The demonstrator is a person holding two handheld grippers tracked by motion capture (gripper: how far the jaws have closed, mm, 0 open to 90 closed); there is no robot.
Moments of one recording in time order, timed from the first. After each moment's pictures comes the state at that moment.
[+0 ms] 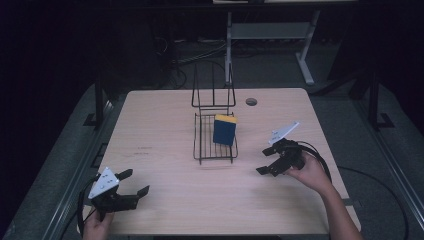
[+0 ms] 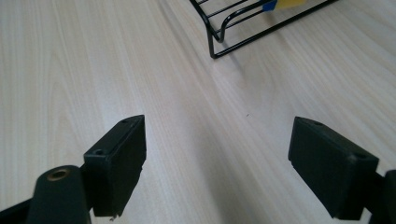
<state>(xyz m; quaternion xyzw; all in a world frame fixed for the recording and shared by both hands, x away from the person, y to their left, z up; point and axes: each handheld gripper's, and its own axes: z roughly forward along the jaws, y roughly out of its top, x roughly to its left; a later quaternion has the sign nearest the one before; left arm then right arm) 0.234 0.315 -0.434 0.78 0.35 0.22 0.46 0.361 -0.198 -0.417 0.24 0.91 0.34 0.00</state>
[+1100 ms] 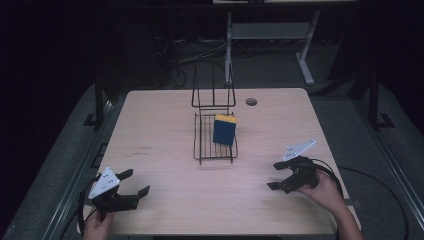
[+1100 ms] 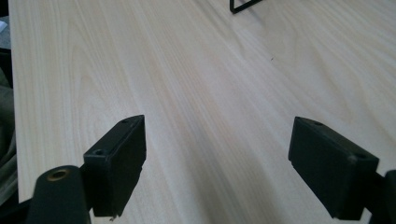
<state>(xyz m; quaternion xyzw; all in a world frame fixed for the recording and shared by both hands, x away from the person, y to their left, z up) 0.234 0.313 -0.434 0.79 0.35 0.22 0.45 0.317 -0.229 -0.435 0.25 0.90 0.36 0.01</state>
